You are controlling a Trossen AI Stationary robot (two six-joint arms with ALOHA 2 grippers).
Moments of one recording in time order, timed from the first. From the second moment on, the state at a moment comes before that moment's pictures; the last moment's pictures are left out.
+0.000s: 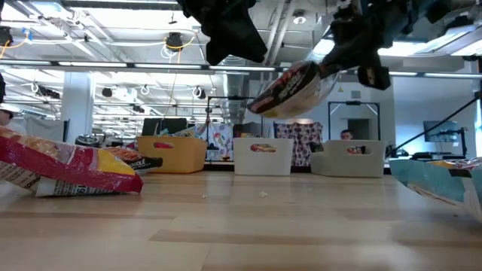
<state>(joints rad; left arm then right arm) -0.01 1.61 1.27 -0.27 -0.04 -0.24 0.00 1.08 0.73 -0.23 -0.04 0.91</state>
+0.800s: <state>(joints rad) -0.05 1.61 1.27 -0.31 0.23 -0.32 -0.28 0.78 0.73 -0.46 0.21 0.26</state>
